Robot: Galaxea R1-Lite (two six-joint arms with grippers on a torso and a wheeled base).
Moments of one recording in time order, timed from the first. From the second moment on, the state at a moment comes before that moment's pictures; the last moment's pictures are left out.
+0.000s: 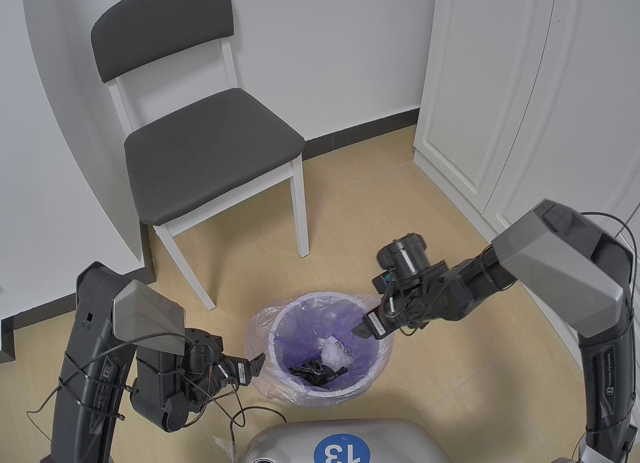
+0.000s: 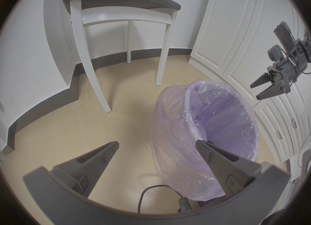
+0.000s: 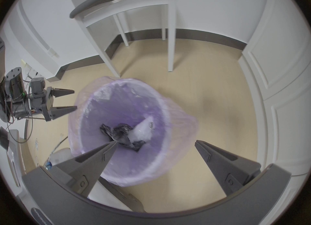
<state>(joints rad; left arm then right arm) -0.35 2.60 -0.46 -1.55 0.06 -0.17 0.51 2.37 -1.34 -0.12 -0.03 -0.08</state>
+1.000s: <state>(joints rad) -0.36 2.60 -0.46 -1.55 0.07 -0.17 0.33 2.70 -1.90 0.14 -0.03 -0.16</state>
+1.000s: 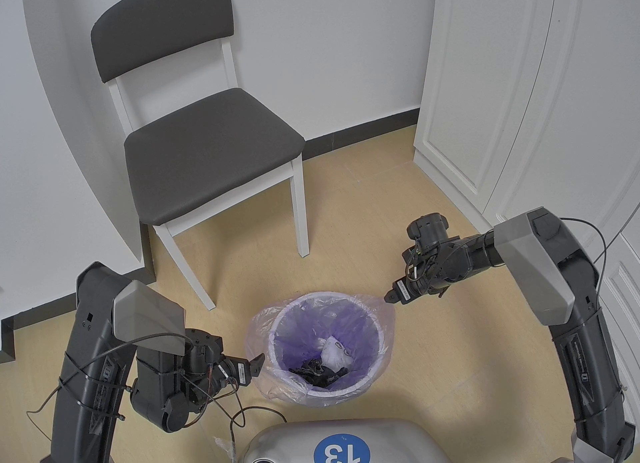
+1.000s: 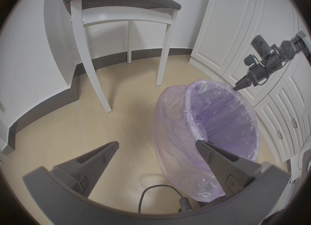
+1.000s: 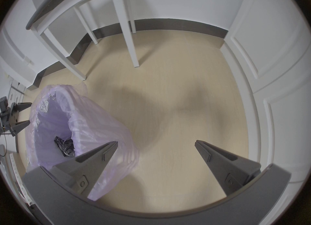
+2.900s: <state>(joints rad) -0.24 2.58 -1.27 -0.53 0.19 0.09 0.20 2.59 -1.79 0.11 0.12 -0.24</state>
